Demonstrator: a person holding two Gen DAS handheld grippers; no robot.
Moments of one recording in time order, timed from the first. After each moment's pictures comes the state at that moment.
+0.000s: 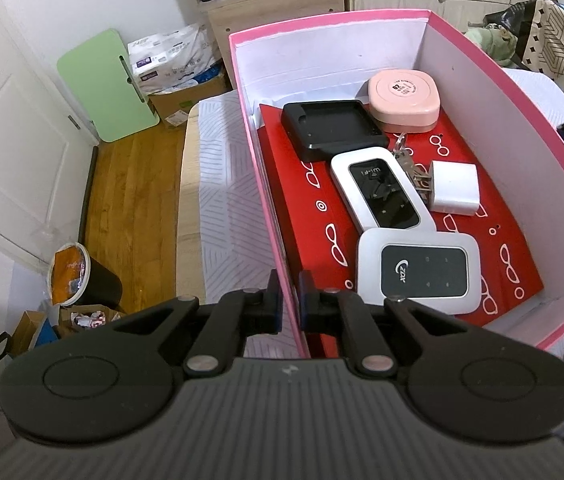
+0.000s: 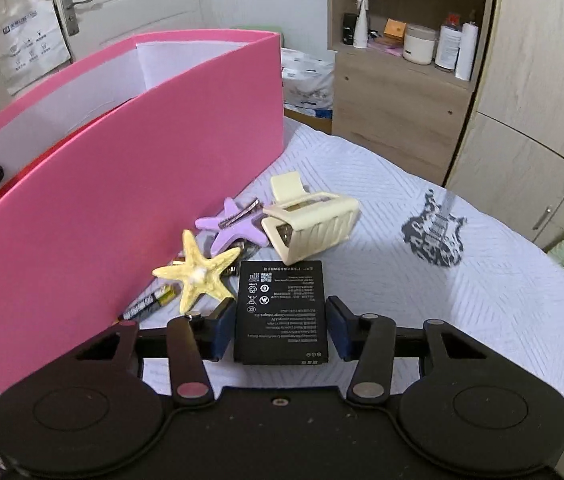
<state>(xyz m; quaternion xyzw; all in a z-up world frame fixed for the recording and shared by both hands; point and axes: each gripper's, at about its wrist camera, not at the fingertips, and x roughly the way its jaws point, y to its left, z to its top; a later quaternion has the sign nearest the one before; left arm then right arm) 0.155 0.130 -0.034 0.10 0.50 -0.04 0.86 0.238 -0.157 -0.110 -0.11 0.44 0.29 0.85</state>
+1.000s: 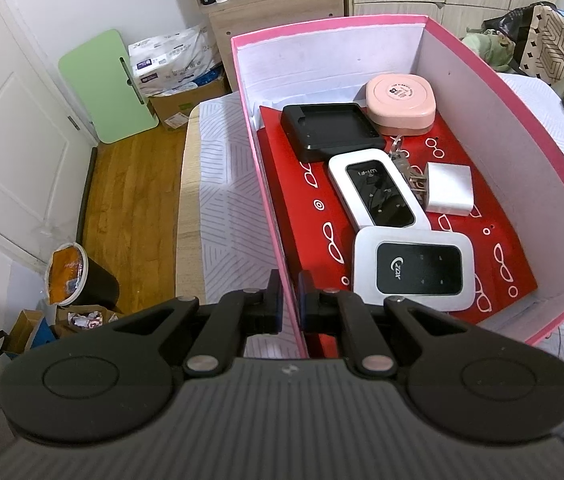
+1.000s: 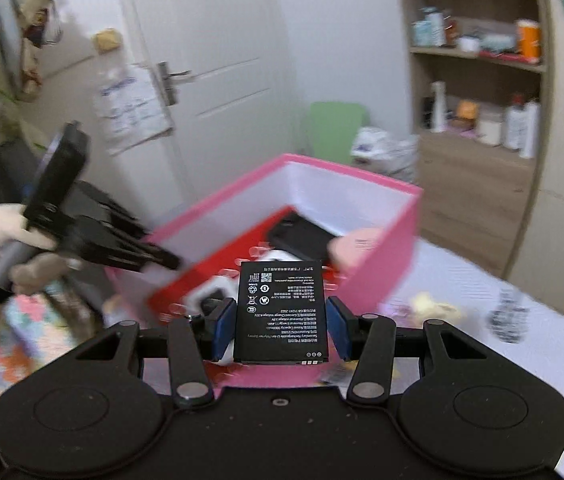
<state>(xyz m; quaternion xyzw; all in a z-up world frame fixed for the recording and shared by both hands) 0.150 0.132 -0.030 0.09 0.49 -0.04 0.86 0.174 -0.124 0.008 -0.03 0.36 0.41 0.84</state>
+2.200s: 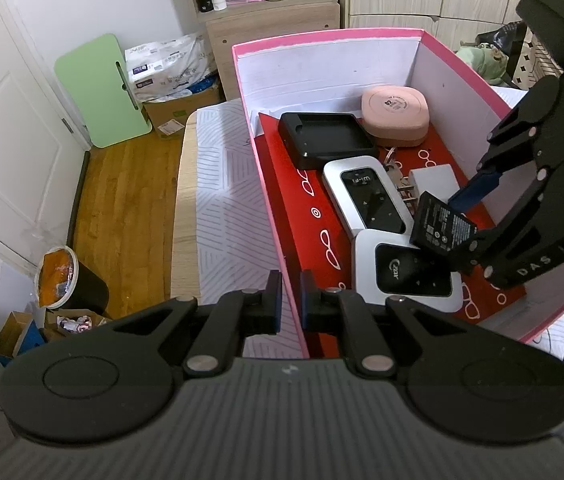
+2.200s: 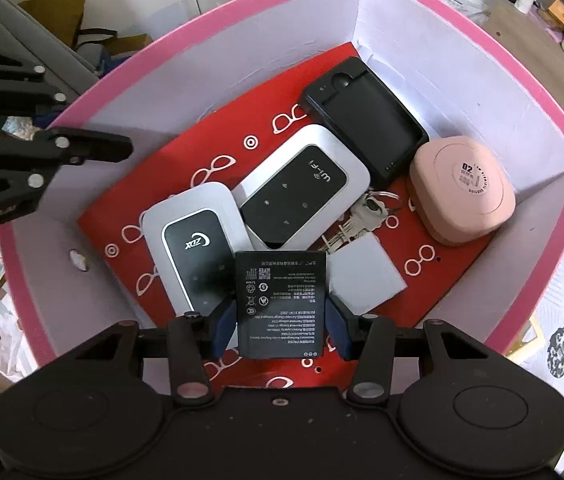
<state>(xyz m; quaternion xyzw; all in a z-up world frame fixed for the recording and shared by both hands) 0.146 0.137 -0.028 0.07 0.48 -0.06 0.87 0.250 0.035 -0.072 -0.24 0.58 0.37 0.68</state>
